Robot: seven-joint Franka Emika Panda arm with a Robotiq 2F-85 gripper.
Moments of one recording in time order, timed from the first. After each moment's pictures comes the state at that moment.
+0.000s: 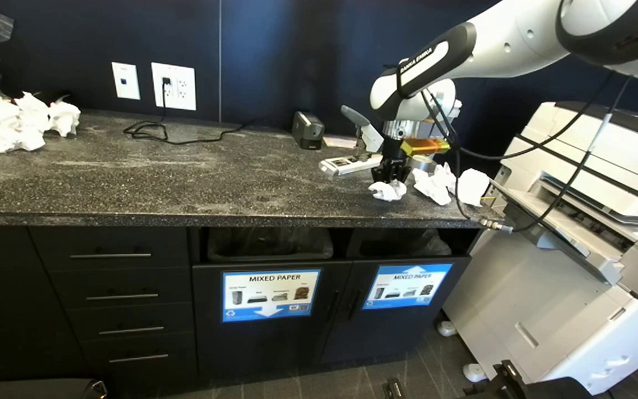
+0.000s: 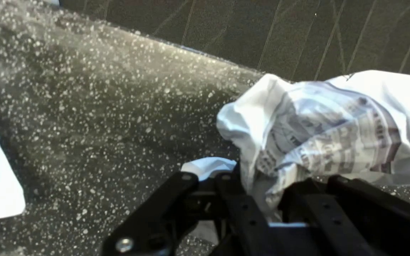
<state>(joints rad) -0.02 0.73 0.00 -1.48 -0.09 2.10 -0.30</state>
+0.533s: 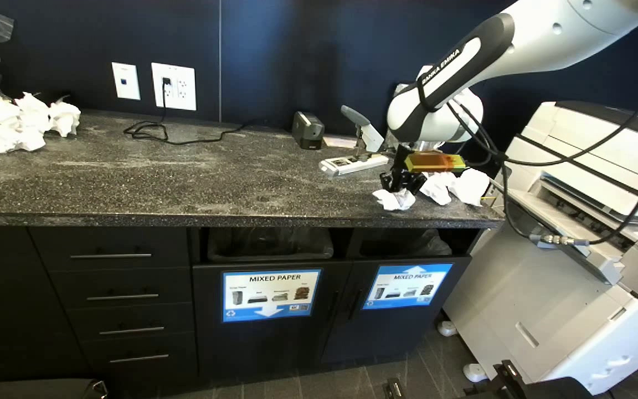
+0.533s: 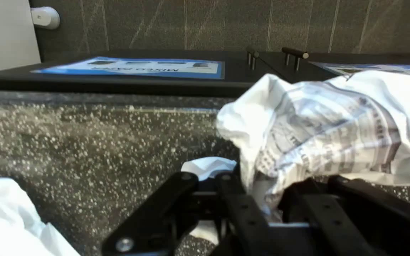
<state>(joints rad) -0.01 0.52 -0.04 -1.89 -0.11 2.48 -0.01</state>
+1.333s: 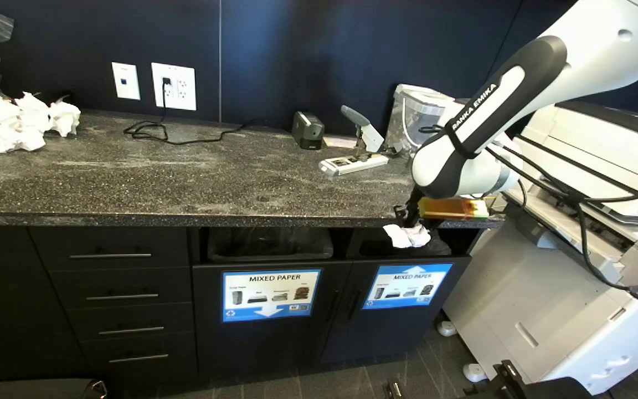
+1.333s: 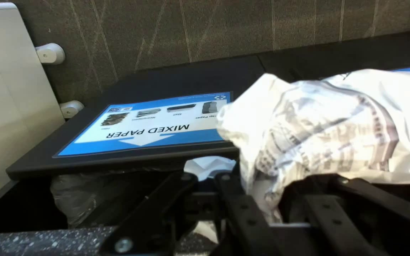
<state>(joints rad) 0.04 0.36 -0.12 -2.34 -0.18 2.86 0.20</state>
